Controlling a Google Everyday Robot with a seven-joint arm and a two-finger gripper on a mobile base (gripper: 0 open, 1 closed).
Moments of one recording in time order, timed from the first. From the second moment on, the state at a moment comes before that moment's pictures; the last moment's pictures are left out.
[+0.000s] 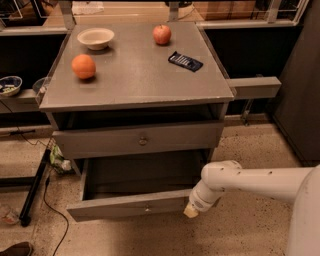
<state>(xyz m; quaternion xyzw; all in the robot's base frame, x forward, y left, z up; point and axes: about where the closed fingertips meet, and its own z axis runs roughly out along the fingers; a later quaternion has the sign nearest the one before) 0.490 -0.120 0.414 -0.47 0.87 0.14 0.07</state>
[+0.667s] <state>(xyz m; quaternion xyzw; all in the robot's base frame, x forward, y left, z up) 0.521 -0.110 0.424 -0.46 0.88 0.08 0.12</state>
